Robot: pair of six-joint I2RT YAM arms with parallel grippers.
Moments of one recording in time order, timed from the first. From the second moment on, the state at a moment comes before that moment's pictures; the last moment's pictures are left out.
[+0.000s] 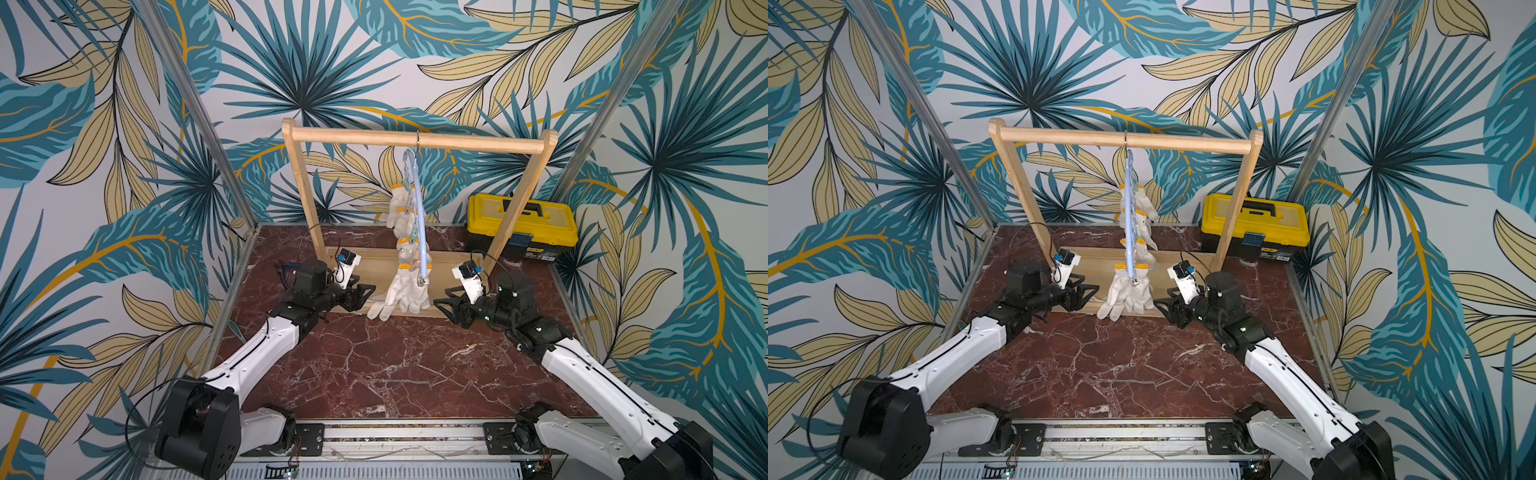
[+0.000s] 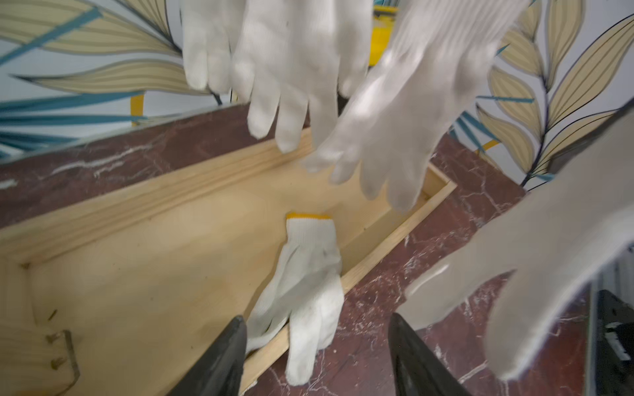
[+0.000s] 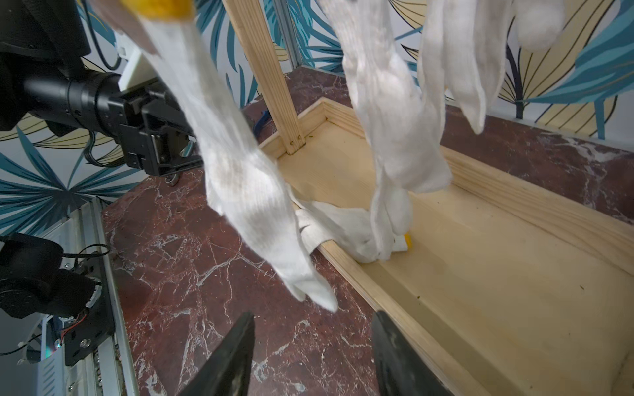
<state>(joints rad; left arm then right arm) -0.31 1.30 0.80 -0.03 0.46 -0.03 0.41 1.01 0.76 -0.21 -0.40 0.04</state>
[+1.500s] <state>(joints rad) -0.31 1.74 1.15 -0.46 0.37 0.11 0.41 0.97 0.70 -0.19 -0.38 0.13</state>
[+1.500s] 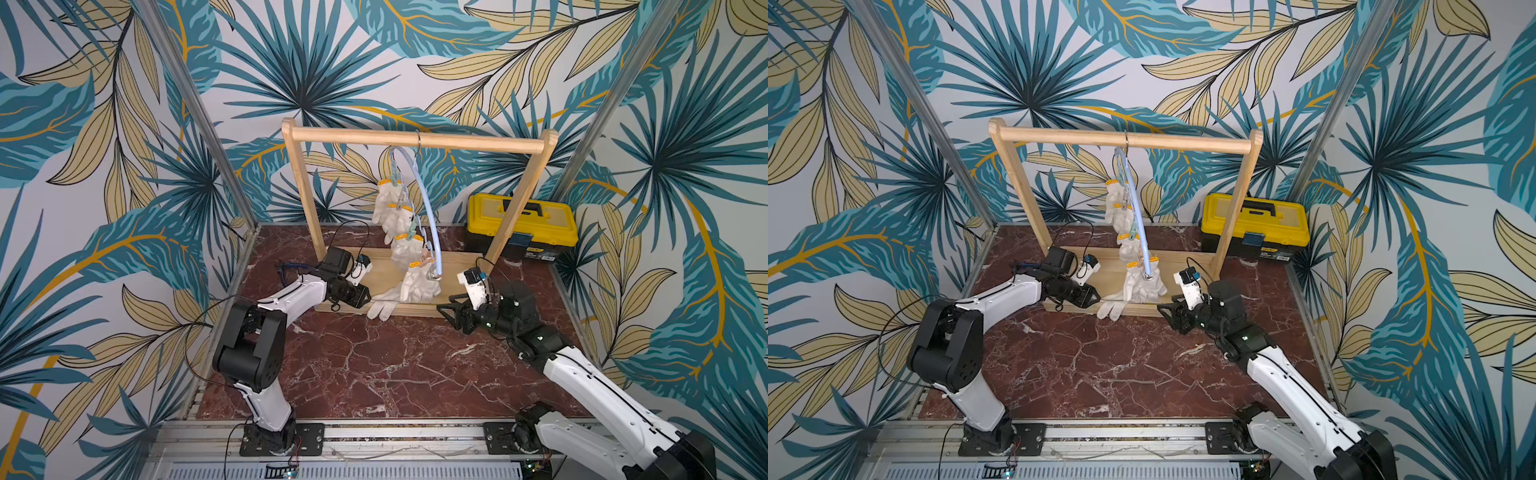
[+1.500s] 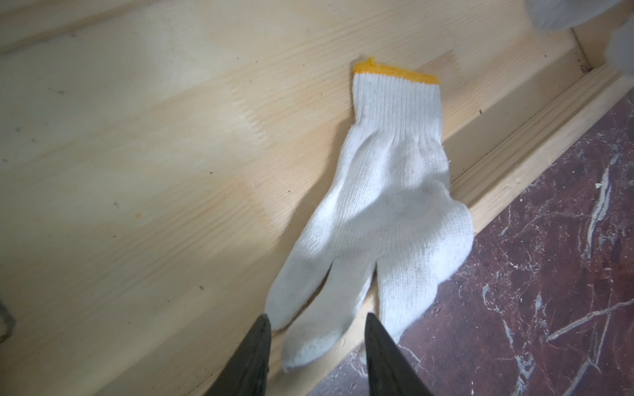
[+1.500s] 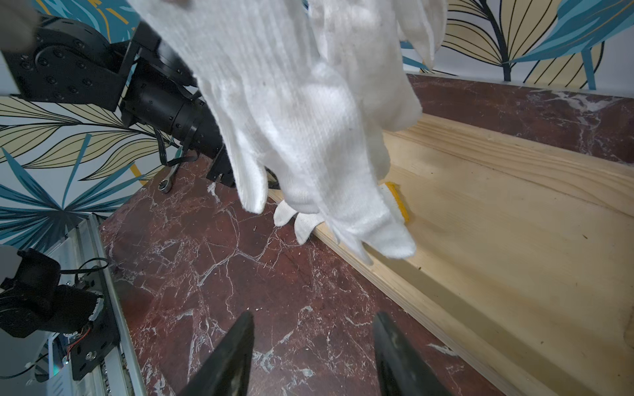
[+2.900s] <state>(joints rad) -0.61 1.16 0.75 -0.57 0.51 -0.23 0.43 1.17 0.56 -0.06 -0.41 0.44</state>
